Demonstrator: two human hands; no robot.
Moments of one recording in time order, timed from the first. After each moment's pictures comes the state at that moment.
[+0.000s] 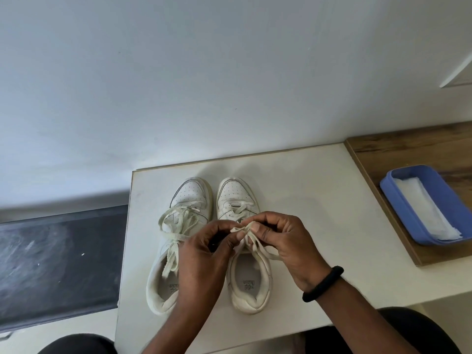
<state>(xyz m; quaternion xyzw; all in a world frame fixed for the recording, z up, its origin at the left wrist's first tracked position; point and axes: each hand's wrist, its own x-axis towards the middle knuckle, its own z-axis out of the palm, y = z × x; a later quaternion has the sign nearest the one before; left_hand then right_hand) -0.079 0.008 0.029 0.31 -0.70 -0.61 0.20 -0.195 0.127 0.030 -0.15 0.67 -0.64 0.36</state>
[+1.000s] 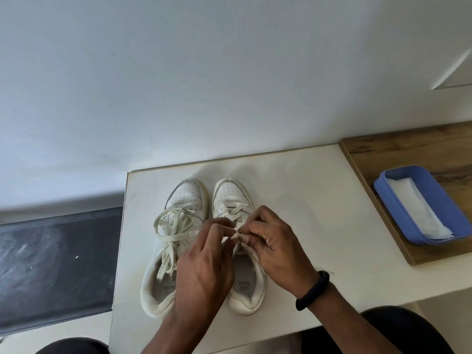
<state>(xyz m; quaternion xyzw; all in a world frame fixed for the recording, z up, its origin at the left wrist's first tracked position) -0.076 0.012 0.013 0.18 -0.89 -0.30 0.29 -0.192 0.125 0.016 -0.39 0.80 -0.44 0.14</state>
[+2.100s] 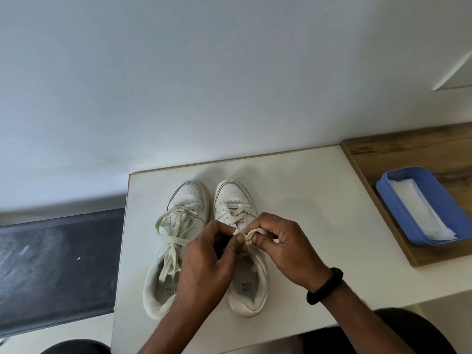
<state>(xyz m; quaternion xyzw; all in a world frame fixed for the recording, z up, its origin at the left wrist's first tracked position) -0.080 0.010 0.039 0.28 -0.76 -0.56 0.15 -0.204 0.134 0.019 -0.35 0.76 -0.50 0.23</state>
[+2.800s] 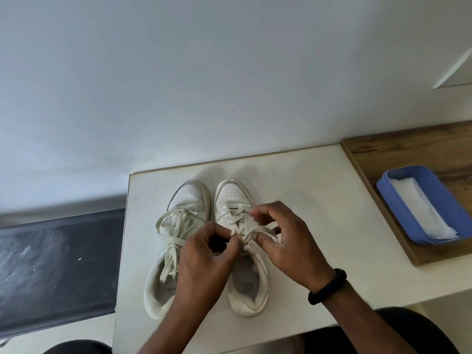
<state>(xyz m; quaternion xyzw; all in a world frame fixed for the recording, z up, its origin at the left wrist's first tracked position) -0.080 0.007 0.043 0.36 -0.73 -0.57 0.12 -0.205 0.137 0.025 -0.35 0.81 -0.45 0.16</state>
